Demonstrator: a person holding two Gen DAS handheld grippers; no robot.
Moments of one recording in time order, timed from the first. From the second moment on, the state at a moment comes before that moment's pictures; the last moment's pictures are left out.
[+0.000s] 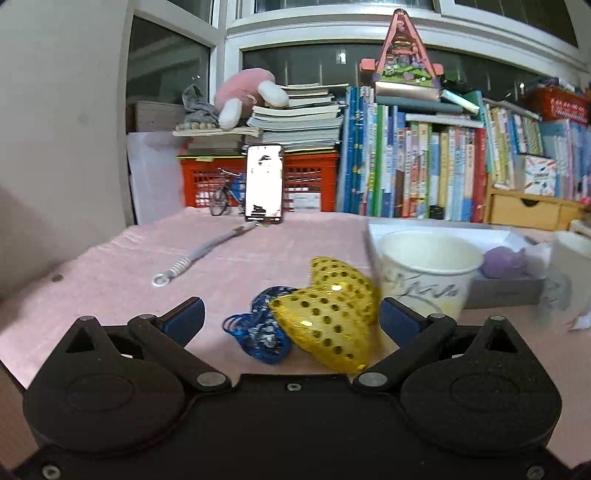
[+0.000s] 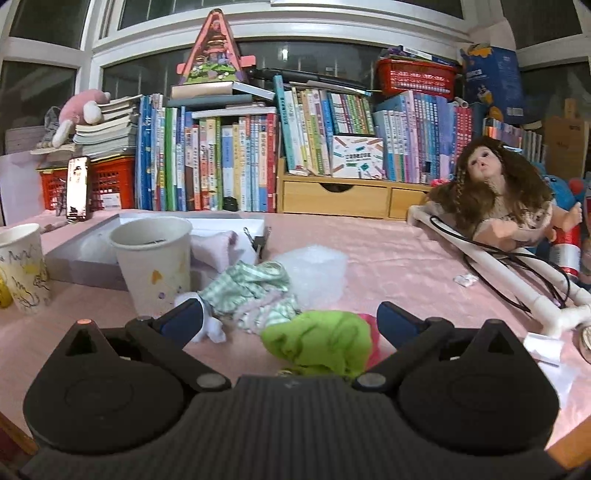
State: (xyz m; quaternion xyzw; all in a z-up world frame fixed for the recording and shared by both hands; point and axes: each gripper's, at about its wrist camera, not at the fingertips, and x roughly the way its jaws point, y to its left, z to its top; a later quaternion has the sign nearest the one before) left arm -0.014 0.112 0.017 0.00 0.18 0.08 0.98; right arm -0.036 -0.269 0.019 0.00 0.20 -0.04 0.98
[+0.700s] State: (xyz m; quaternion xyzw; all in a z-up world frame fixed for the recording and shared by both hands) left arm 0.009 0.142 0.007 -0.11 0.22 0.05 0.97; right arm -0.031 -0.279 0.002 0.02 0.23 -0.07 0.97
